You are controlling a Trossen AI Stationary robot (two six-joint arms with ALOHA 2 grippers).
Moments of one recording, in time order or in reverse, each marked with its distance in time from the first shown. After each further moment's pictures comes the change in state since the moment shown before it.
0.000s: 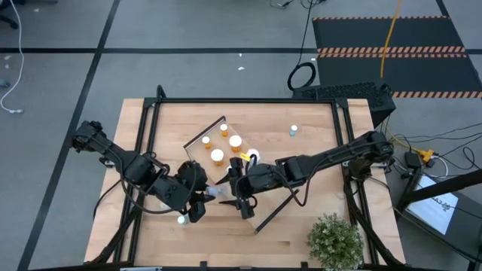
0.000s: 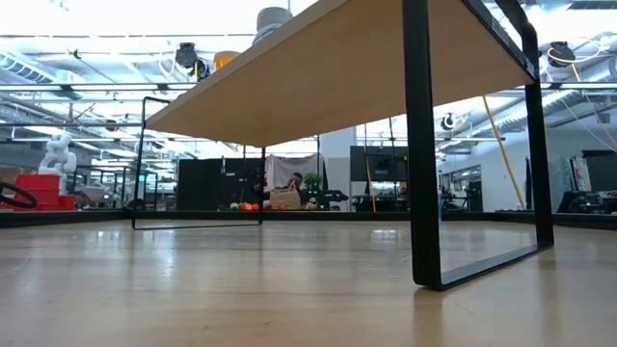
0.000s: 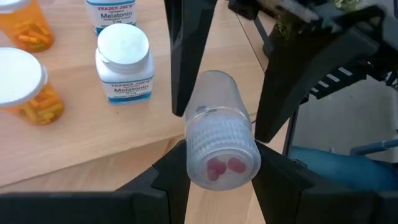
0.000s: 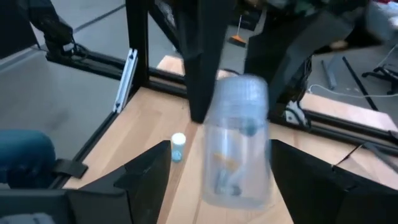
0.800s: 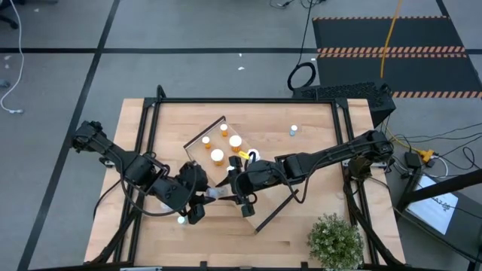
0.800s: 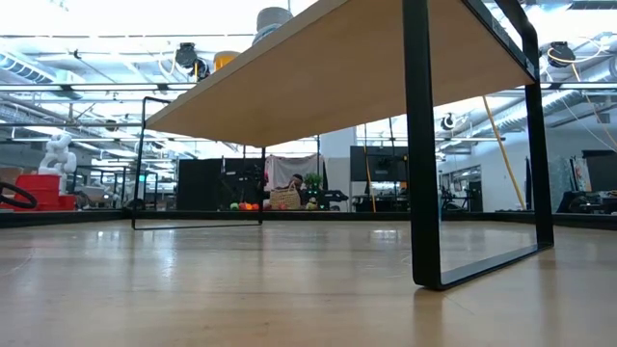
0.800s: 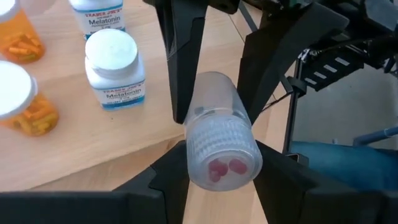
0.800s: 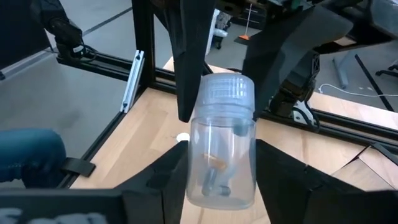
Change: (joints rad) left arm 0.008 0.000 0.000 0.021 0.006 0.078; right arm -0.010 -0.001 0.000 -0.007 -0.067 0.012
